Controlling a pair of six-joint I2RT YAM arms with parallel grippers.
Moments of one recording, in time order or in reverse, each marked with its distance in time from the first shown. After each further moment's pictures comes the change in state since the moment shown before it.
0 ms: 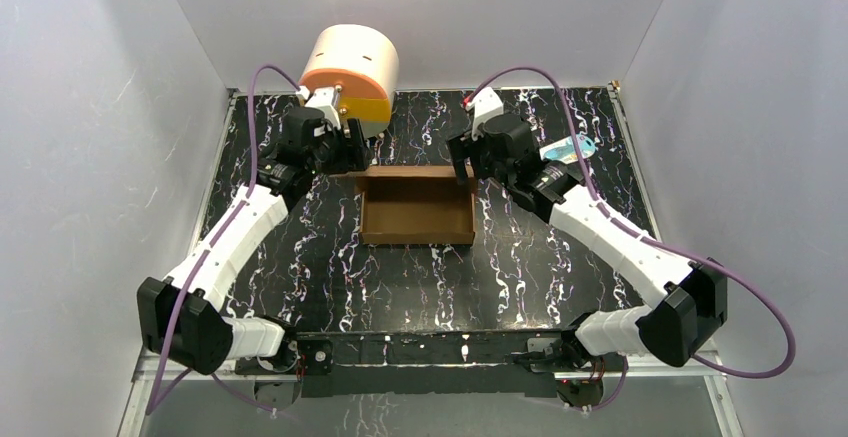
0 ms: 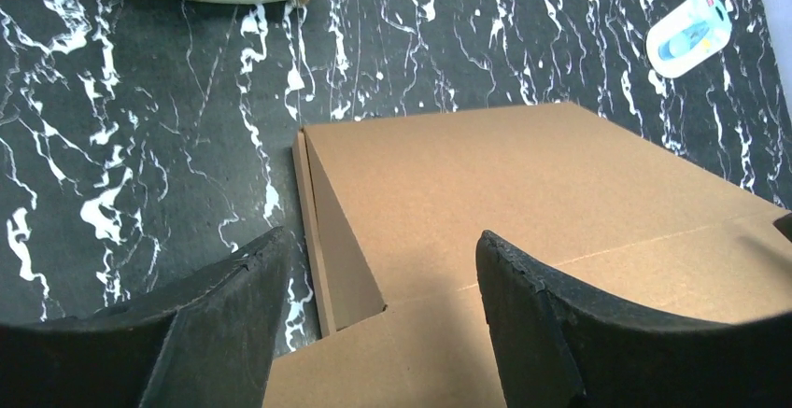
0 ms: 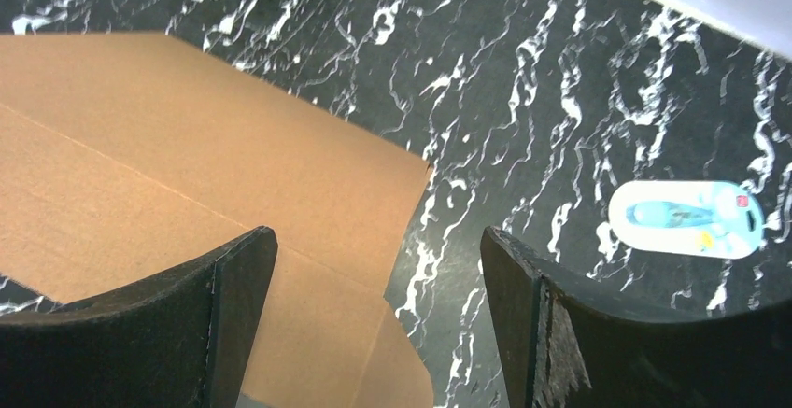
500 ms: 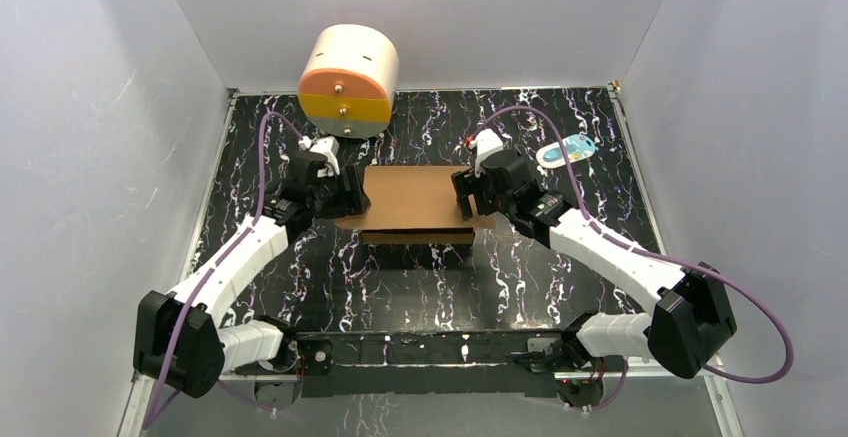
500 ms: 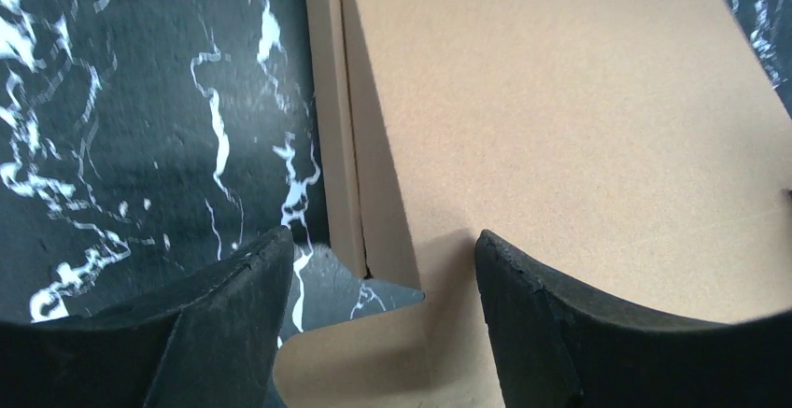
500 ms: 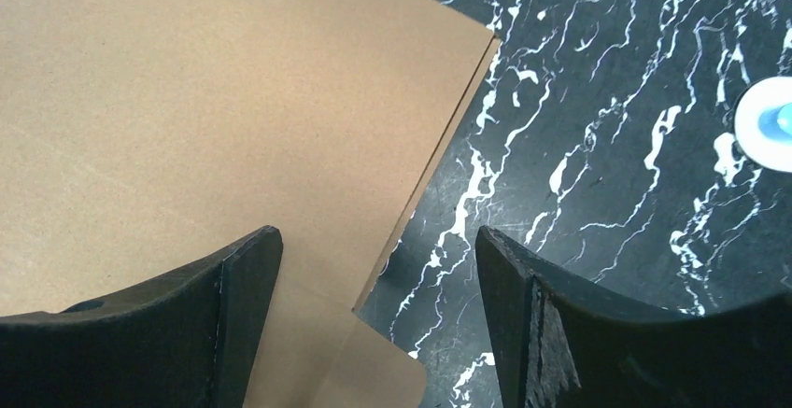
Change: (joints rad) left arm 0.000 -0.124 -0.325 0.027 0.052 -0.087; right arm 0.000 -0.065 -0.285 0.073 -0.099 0.084
